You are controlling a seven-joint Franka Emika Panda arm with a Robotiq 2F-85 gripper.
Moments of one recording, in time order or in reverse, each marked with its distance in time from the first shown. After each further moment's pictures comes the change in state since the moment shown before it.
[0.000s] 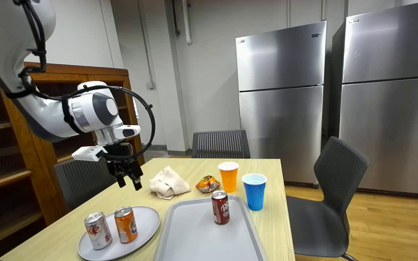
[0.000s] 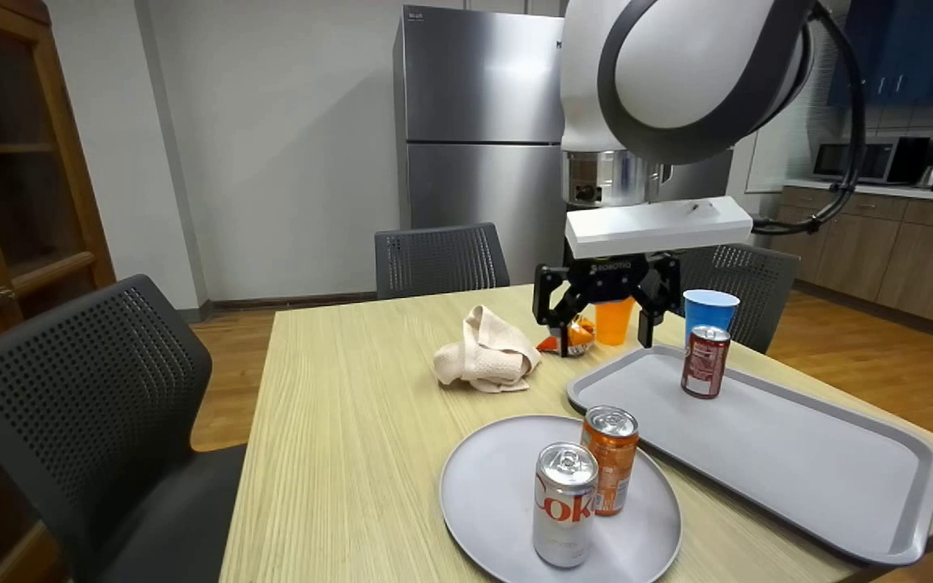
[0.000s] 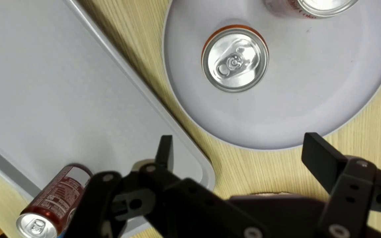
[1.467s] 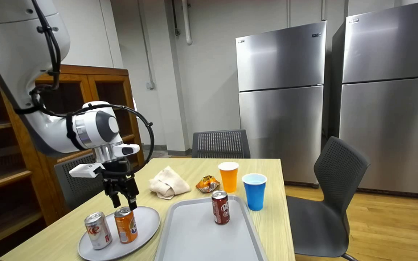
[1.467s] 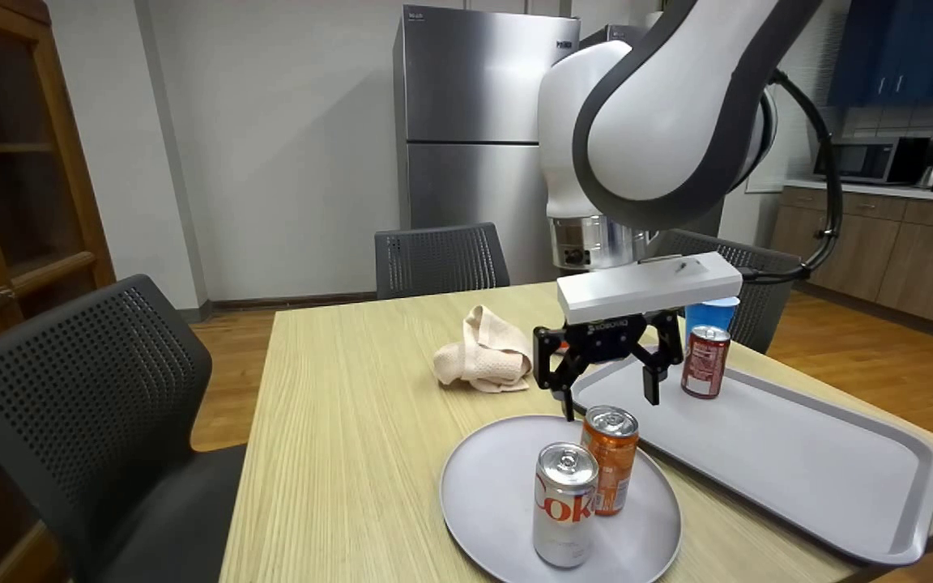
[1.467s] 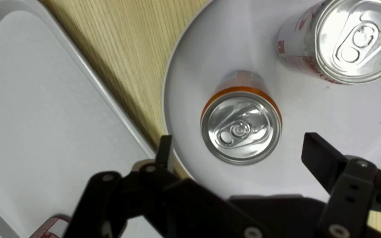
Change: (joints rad) arm 0.008 0.135 0.021 0.023 0.016 -0.029 0.000
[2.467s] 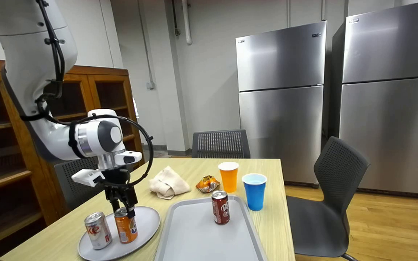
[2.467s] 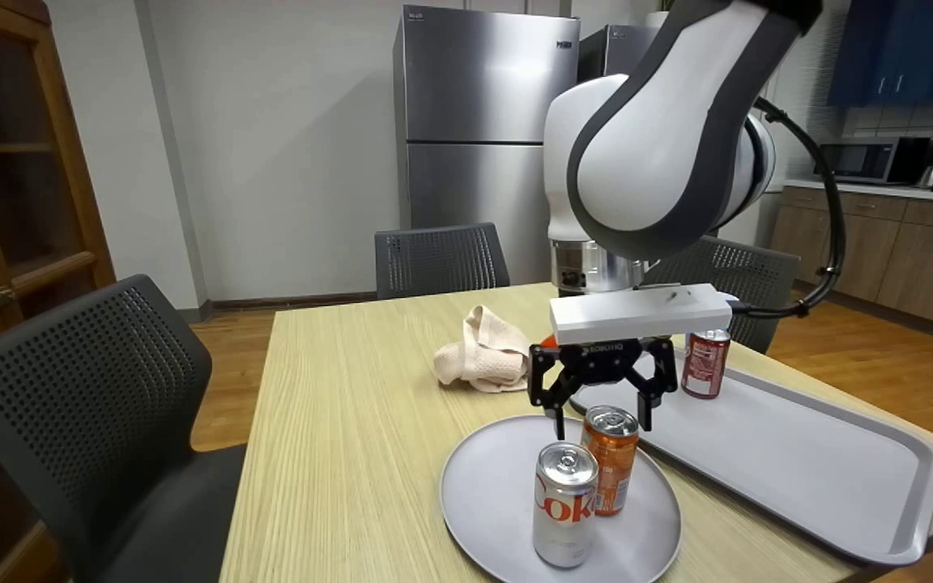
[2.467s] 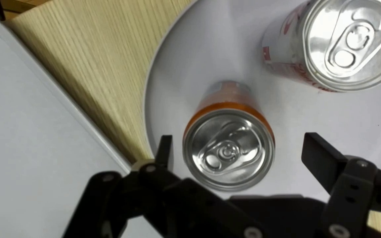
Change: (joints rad) arm 0.000 0.061 -0.006 -0.003 0.077 0.078 0.000
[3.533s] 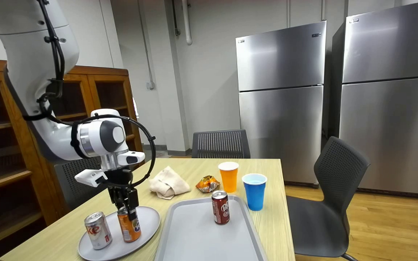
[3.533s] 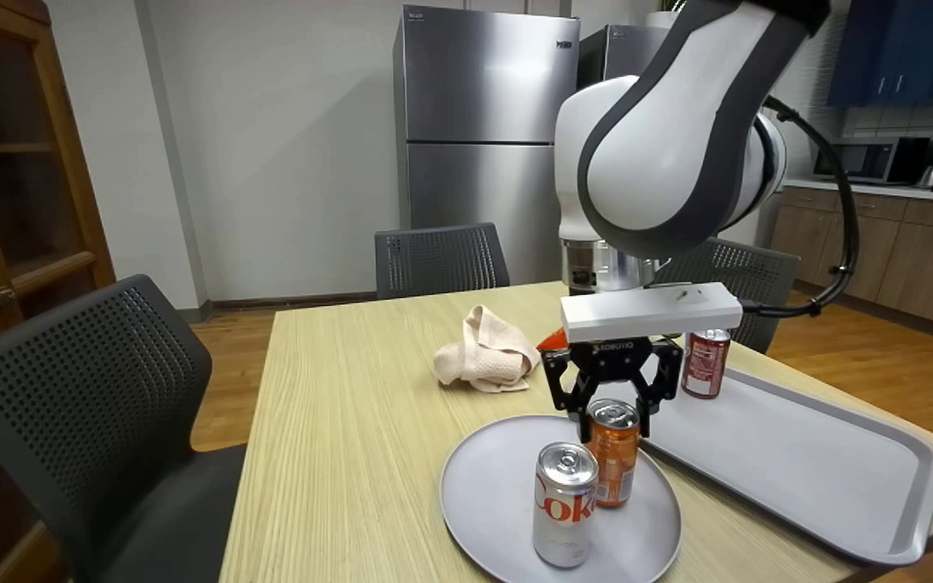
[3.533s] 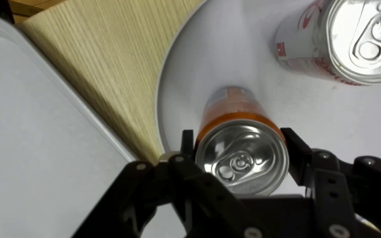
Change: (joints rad) arm 0.000 -0.008 -0.023 -0.013 0.003 0.001 -0.003
